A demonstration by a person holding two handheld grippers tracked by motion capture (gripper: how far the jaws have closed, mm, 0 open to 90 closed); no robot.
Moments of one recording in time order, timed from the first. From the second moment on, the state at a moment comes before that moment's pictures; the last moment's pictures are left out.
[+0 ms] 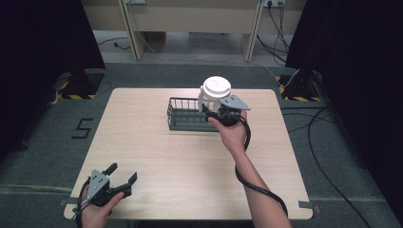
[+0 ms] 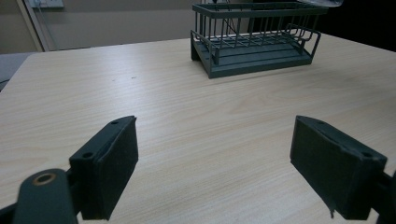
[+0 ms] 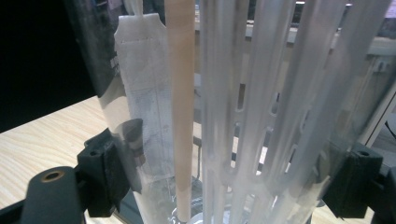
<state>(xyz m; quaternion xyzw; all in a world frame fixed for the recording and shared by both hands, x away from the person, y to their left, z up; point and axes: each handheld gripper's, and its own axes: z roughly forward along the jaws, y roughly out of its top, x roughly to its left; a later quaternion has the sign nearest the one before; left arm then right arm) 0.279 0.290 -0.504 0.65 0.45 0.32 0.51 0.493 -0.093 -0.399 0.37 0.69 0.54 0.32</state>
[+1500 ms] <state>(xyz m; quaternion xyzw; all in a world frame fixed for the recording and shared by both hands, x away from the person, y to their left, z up) 0.280 0.290 -0.505 0.65 0.46 0.32 0.52 0.536 -0.072 -0.397 0.40 0.69 0.52 0.32</state>
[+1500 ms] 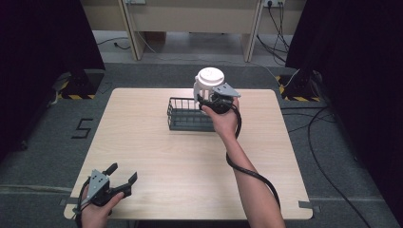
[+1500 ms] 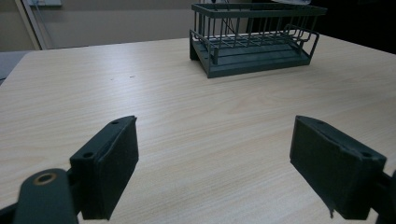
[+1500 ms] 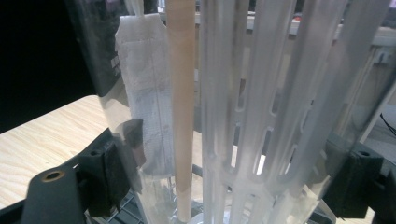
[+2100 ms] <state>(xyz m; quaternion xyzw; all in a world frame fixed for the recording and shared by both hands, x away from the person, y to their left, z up) 0.280 0.290 -0.505 0.65 0.46 0.32 0.52 0.550 -0.062 -0.404 0.41 0.69 0.52 0.31</state>
